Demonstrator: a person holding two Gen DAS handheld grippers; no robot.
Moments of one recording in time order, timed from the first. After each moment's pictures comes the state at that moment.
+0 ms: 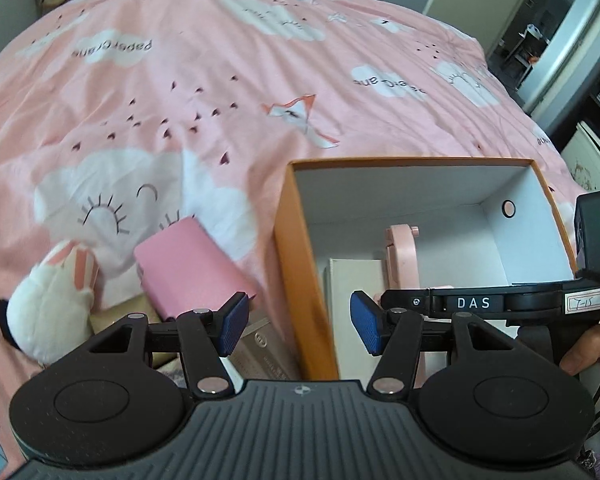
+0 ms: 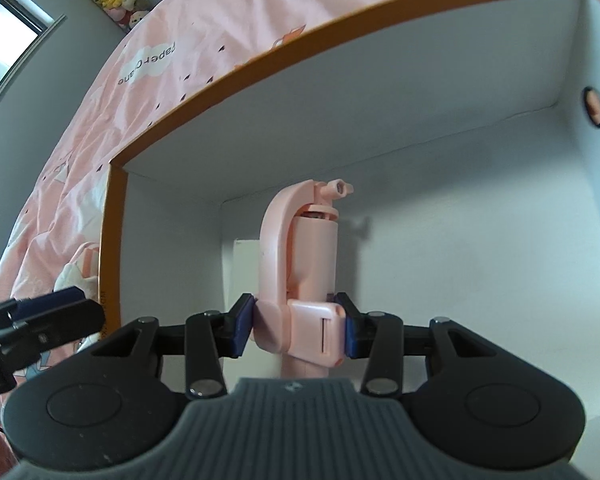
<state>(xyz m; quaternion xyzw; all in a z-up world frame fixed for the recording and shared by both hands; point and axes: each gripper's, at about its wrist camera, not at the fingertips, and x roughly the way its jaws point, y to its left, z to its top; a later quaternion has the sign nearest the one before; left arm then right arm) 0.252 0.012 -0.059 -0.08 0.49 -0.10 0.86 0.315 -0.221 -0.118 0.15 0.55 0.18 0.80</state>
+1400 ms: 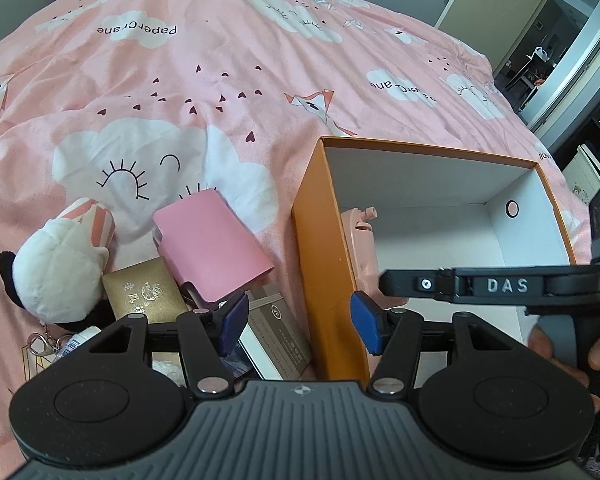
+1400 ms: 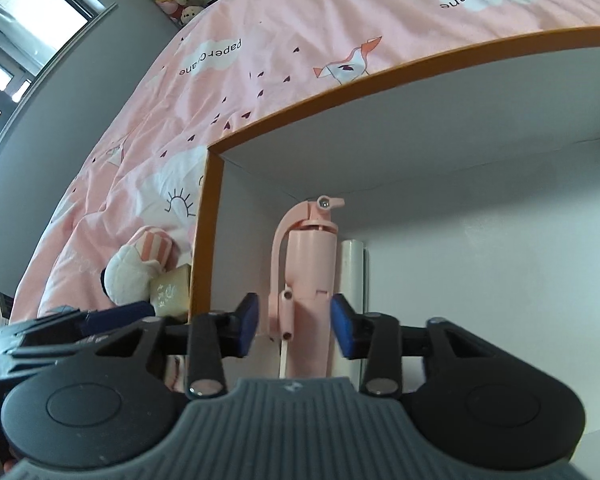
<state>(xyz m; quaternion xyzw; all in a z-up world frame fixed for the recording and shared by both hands) 0.227 0.030 -0.071 -0.11 0.48 -0.09 0.86 0.290 -0.189 -0.098 0.13 0.52 0.24 0.81</state>
